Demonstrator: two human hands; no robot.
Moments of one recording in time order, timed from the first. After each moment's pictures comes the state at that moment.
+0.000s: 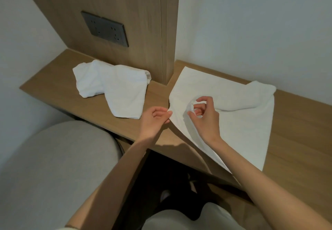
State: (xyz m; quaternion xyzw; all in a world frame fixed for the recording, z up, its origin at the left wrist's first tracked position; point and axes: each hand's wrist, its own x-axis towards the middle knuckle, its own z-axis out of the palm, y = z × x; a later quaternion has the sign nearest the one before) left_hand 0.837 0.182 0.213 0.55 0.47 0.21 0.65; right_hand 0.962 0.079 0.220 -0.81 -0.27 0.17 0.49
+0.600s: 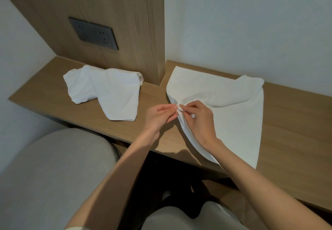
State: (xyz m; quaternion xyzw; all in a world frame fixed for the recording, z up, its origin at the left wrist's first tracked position) left_hand 0.859 0.169 0.236 0.47 0.43 0.17 0.75; right_hand 0.948 0.062 0.225 -0.82 -0.41 0.05 0.39
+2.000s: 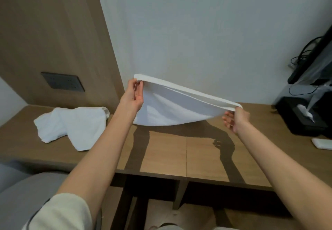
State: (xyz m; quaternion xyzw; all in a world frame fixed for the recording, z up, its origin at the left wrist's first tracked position) left_hand 0.922 0.114 0.391 0.10 0.28 0.31 0.90; right_hand 1.078 -0.137 0.327 -0.65 0.20 0.15 0.72
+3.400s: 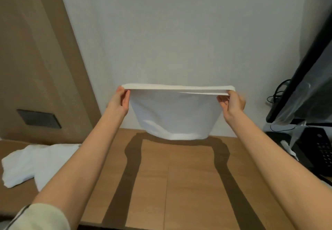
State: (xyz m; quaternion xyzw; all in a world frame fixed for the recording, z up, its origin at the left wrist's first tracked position) left_hand 1.033 0.131 0.461 0.15 0.27 0.35 0.88; right_hand 1.195 -0.122 0.459 -0.47 0.07 0.05 0.88
